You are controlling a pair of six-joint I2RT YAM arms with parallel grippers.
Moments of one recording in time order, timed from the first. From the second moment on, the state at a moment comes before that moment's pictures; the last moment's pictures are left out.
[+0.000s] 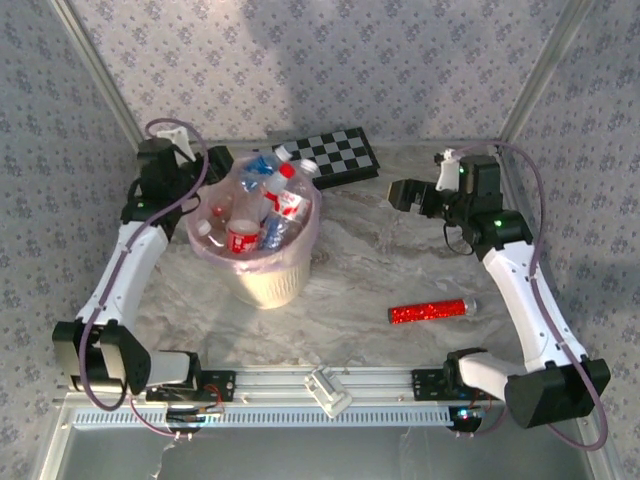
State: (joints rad) left arm -0.13 1.30 1.19 -0.22 0.27 -0.49; right arm 0.16 1.14 1.21 -0.63 -0.34 0.32
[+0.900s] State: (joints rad) left arm 0.25 0.99 0.92 -0.37 0.06 -0.31; right arm 0.06 1.15 0.86 -0.53 0.11 0.23
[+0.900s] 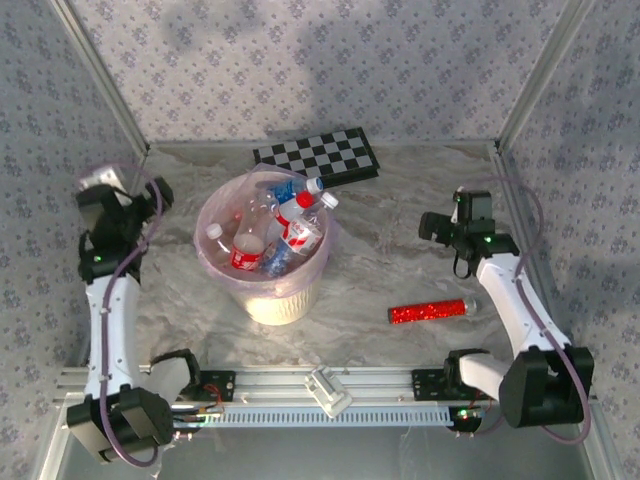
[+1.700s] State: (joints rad) left arm 0.14 1.37 0.36 0.50 -0.12 -0.23; right arm 0.06 1.42 0.48 0.34 0.41 0.08
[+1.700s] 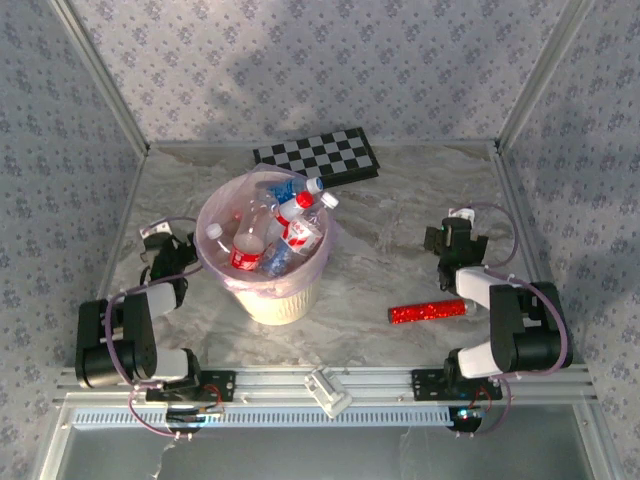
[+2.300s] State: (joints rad) left arm -0.01 1.54 0.37 0.76 -0.20 -0.09; right arm 0.02 1.52 0.37 0.71 0.29 0.03
